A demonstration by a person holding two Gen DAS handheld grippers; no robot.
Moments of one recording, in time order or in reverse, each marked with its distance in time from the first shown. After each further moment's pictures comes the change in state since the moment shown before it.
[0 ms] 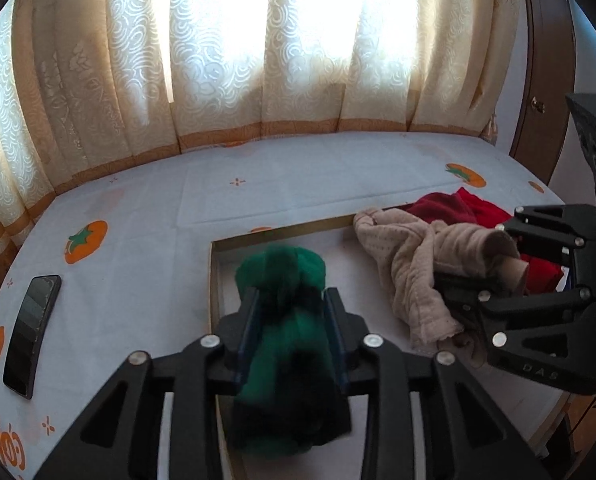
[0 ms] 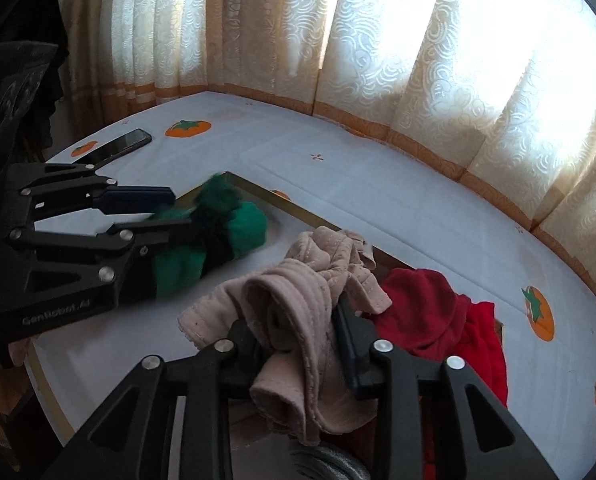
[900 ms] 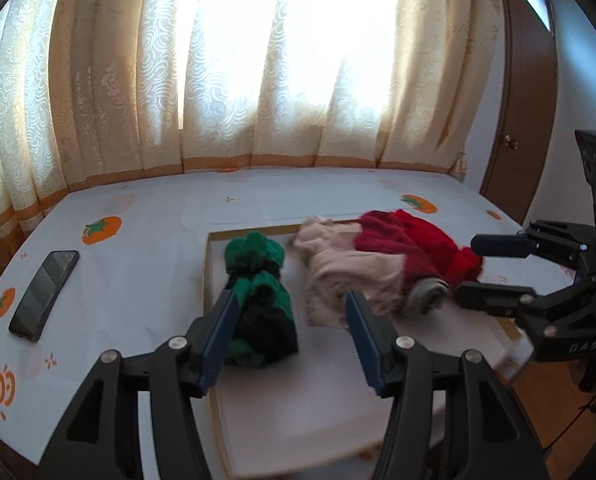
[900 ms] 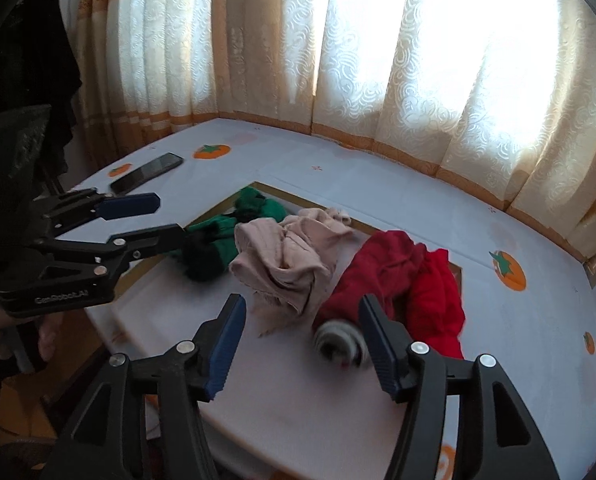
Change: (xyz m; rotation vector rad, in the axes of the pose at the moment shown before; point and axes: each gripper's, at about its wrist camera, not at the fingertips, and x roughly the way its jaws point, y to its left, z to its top) left arm -0.094 -0.020 -0.045 -0.069 -0.148 -0.074; right arm -0.111 0.014 -0.043 0.064 -0.079 0.028
